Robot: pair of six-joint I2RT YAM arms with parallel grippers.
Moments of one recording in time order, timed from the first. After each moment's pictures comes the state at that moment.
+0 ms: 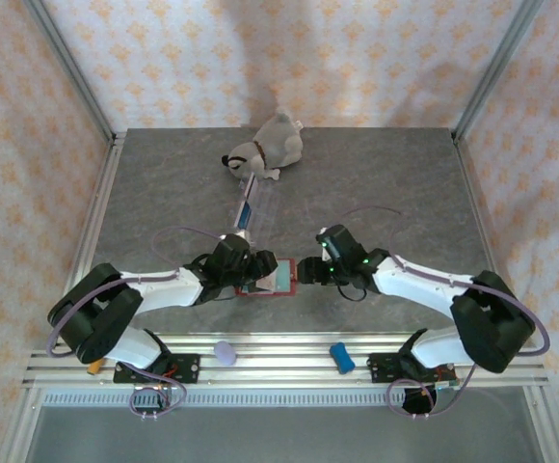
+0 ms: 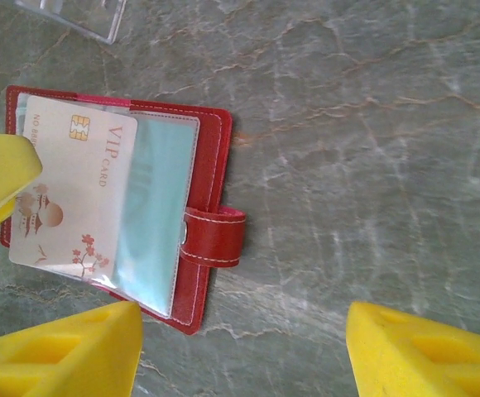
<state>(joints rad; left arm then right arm) -0.66 1.44 0.51 0.19 0.10 -1.04 0.73 1.37 0.68 -0.28 -0.17 0.65</state>
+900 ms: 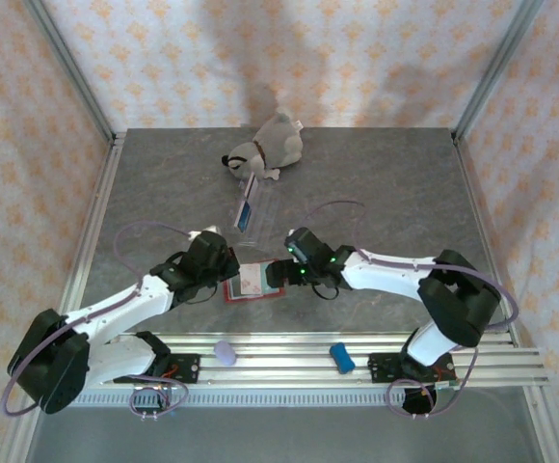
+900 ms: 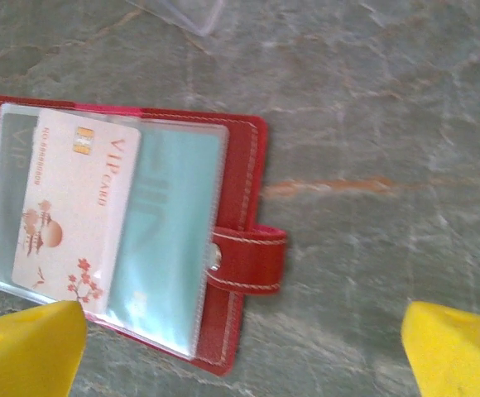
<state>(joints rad) -0.55 1.11 0.52 -0.24 -0.06 -0.91 0.90 1.57 0.85 -0.26 -0.04 0.65</state>
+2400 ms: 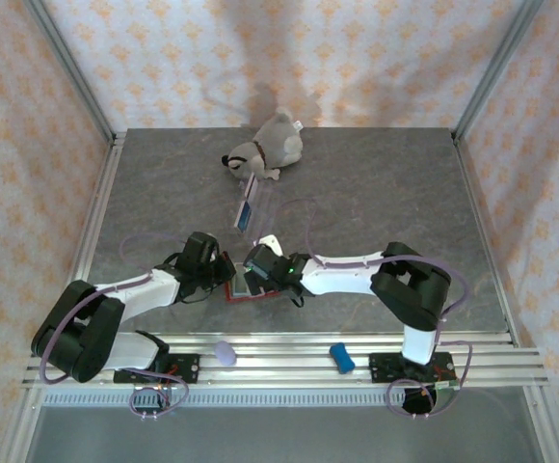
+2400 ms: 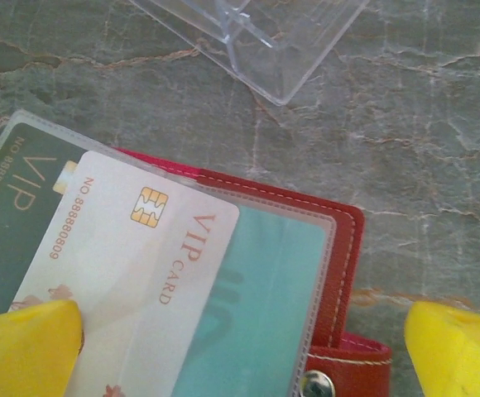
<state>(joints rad) -0.40 1.33 0.42 -0.01 0.16 -0.91 1.08 1.82 1.05 -0.30 0.34 0.54</state>
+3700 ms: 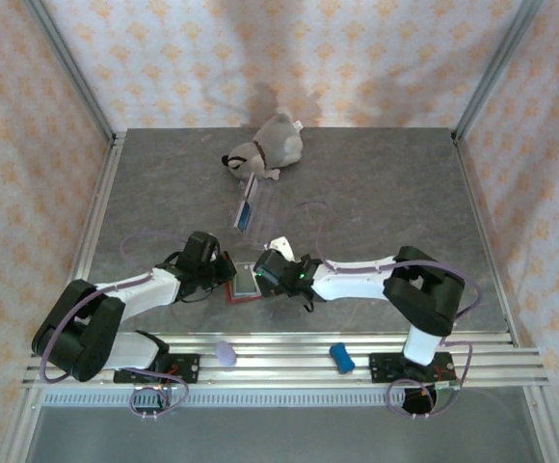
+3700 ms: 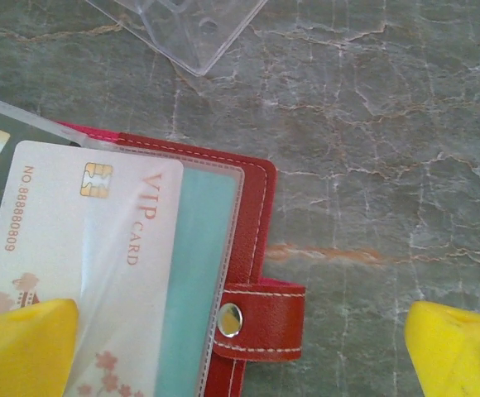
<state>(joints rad) -0.40 1.33 0.43 -0.03 0.17 -0.91 1.08 1.73 0.94 -0.28 0.41 0.55</state>
